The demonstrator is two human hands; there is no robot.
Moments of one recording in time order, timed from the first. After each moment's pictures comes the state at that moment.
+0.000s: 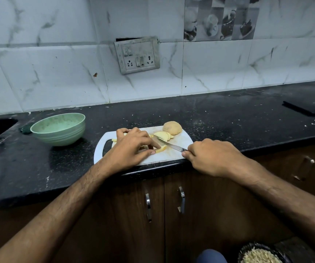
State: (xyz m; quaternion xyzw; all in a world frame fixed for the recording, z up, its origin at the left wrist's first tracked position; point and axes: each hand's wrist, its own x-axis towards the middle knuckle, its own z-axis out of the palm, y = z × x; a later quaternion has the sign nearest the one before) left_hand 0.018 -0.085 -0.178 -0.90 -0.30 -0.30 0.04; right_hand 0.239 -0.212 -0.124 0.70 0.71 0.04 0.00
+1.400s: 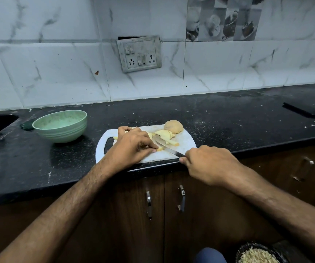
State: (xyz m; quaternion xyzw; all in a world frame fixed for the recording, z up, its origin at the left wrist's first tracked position) left_hand 0.016 -0.084 -0.184 -0.89 -0.29 -0.34 0.06; right_hand 0.223 -0.227 -0.131 0.69 0.72 0.05 0.00
